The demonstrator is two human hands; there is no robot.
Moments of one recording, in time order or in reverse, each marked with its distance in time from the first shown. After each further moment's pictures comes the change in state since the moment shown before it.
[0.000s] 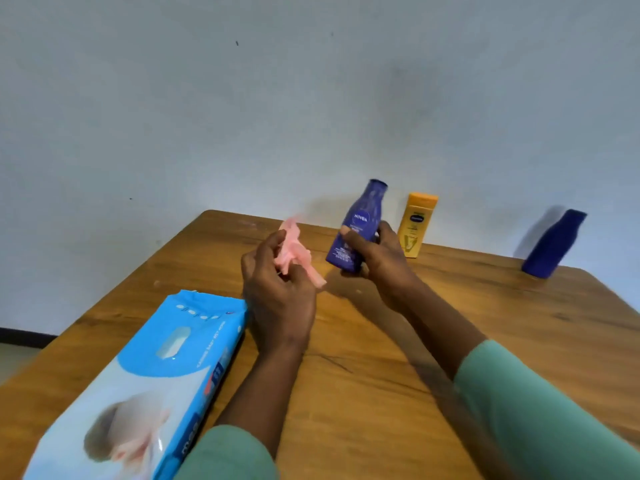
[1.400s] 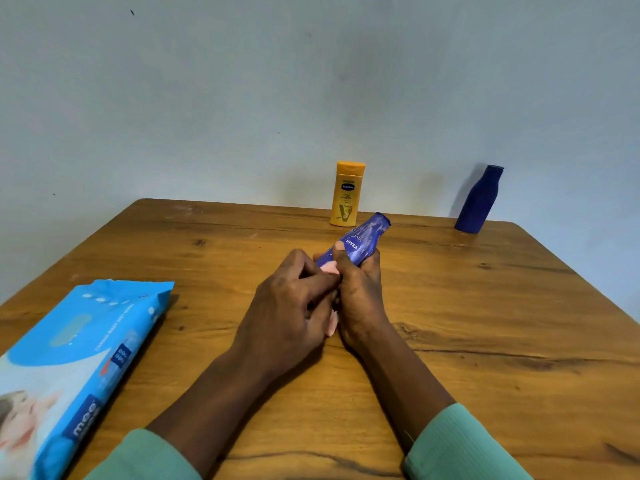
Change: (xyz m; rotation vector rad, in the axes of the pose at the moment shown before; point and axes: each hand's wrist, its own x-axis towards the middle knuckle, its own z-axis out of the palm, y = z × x) left_hand -0.092 0.053 0.011 0.204 -0.785 0.670; right_hand -0.111 0.014 -0.065 0.409 0.287 0.071
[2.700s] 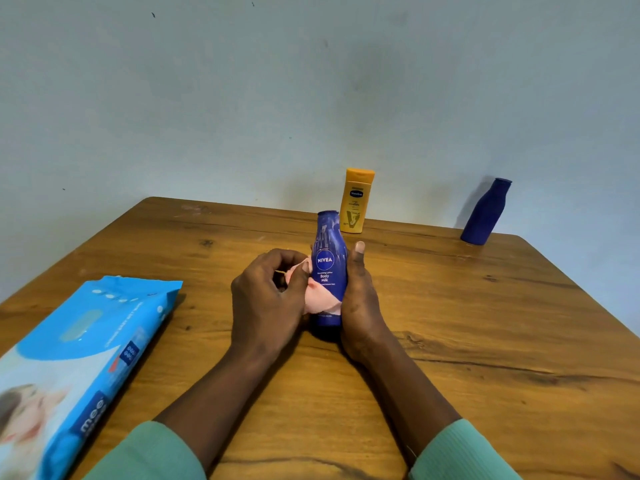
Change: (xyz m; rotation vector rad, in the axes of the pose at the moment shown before) left_hand 0.009 -0.017 0.004 -0.333 0.346 -0.491; right_hand -0.004 -0.001 0.006 -0.203 -0.110 0.084
